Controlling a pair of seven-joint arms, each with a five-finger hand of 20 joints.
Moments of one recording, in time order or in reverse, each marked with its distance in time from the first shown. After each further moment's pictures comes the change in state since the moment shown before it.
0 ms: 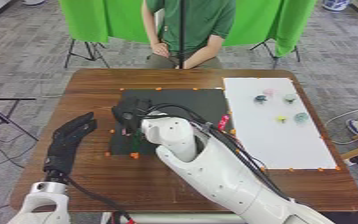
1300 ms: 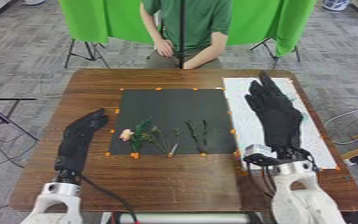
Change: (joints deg) left arm -0.2 -1.0 4.3 -3.0 1.5 -2.4 3.5; right arm -55.7 8.8 51.1 -37.2 92.8 16.7 -14.6
